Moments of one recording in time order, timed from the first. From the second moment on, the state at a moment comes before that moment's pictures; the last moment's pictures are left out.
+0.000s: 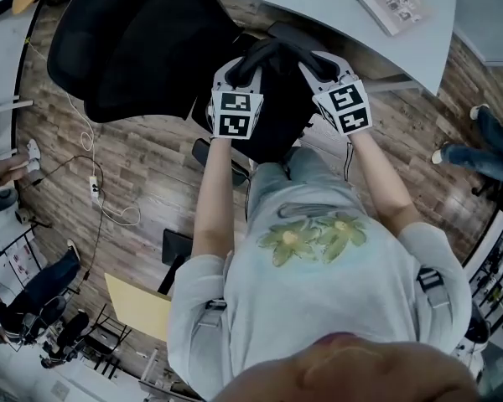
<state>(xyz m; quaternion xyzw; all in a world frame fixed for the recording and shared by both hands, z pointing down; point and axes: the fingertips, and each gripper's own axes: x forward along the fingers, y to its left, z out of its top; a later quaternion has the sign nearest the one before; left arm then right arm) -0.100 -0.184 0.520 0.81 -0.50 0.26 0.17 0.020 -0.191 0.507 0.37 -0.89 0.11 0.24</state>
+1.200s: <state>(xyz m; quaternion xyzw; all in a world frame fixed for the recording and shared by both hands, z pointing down) -0.135 -0.236 0.587 0.80 -0.54 0.19 0.16 -0.016 -0.244 0.578 0.31 -0.91 0.03 0.28</state>
